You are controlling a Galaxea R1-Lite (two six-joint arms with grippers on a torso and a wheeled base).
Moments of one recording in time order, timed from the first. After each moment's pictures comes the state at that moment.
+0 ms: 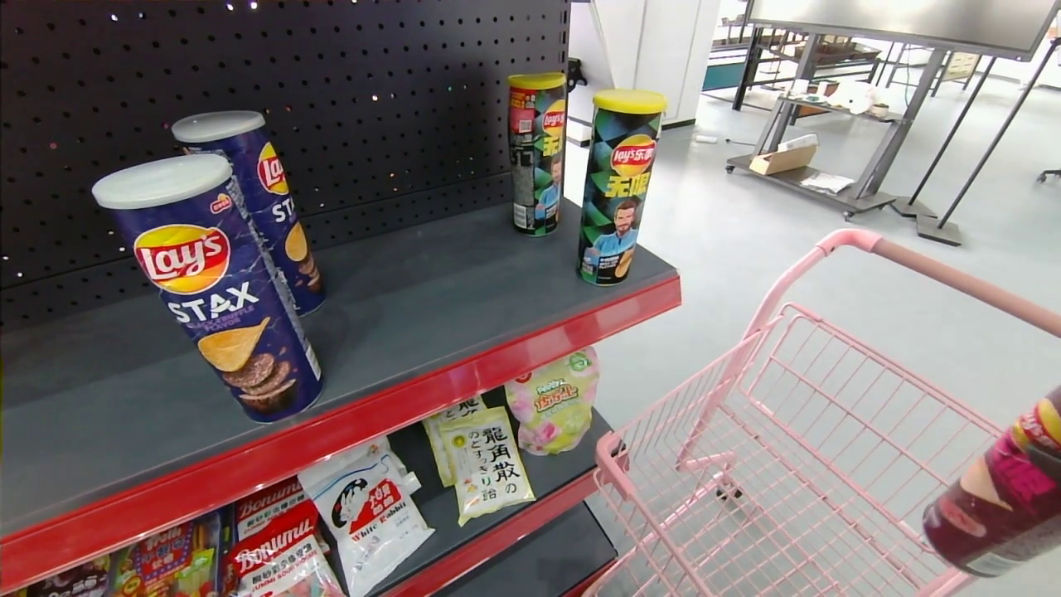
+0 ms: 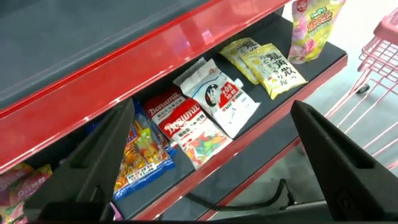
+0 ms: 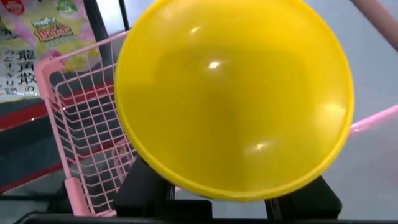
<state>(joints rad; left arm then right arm) -0.37 0.08 -0.33 0.50 0.27 0.05 0.19 0.78 -0.49 0.06 -0.27 -0.12</state>
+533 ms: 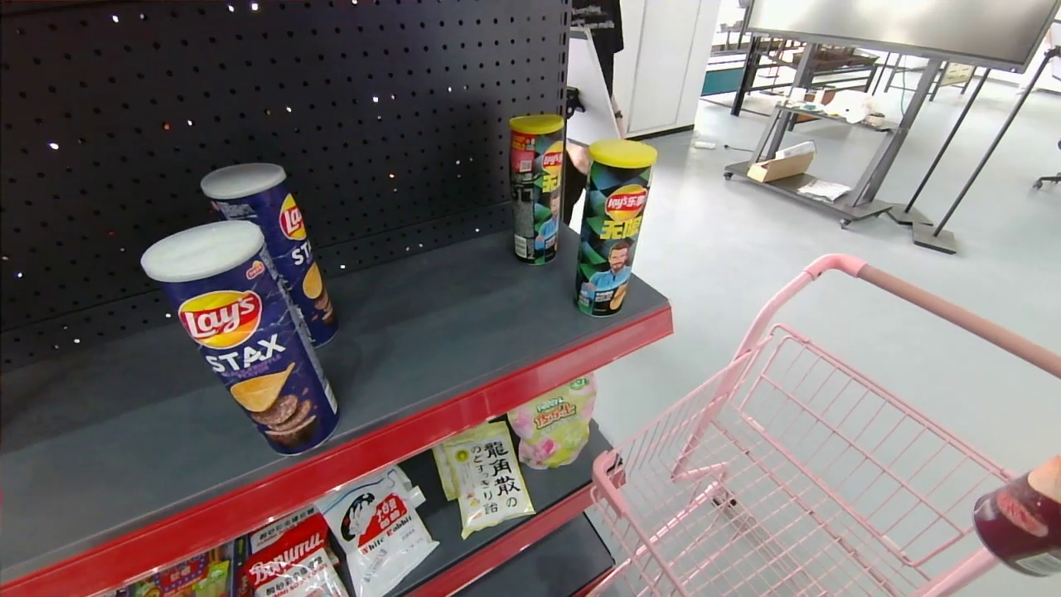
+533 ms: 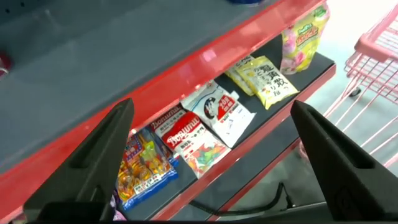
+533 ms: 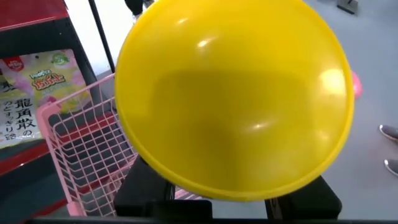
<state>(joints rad) -0.37 0.08 -0.33 0.48 0.25 0.08 0.08 0.63 -0.47 0.07 -0.26 -0.12</state>
